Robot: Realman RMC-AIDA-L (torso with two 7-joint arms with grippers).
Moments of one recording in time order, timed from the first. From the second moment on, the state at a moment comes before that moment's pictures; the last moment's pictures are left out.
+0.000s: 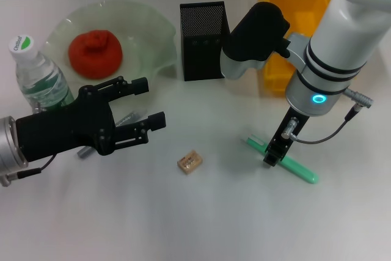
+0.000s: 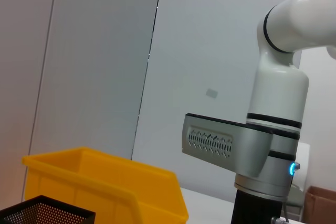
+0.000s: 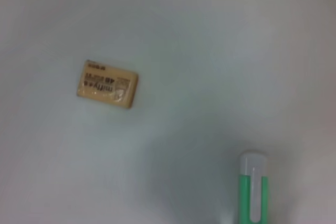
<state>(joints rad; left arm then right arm) -0.41 -2.07 0.72 0.51 1.77 1.72 -1.09 0.91 2.09 -1.71 -0.94 -2.58 -1.48 2.72</state>
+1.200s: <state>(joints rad) -0.41 -2.07 0.72 0.51 1.77 1.72 -1.09 0.91 2.09 -1.73 -0.94 -2.57 -1.47 2.71</state>
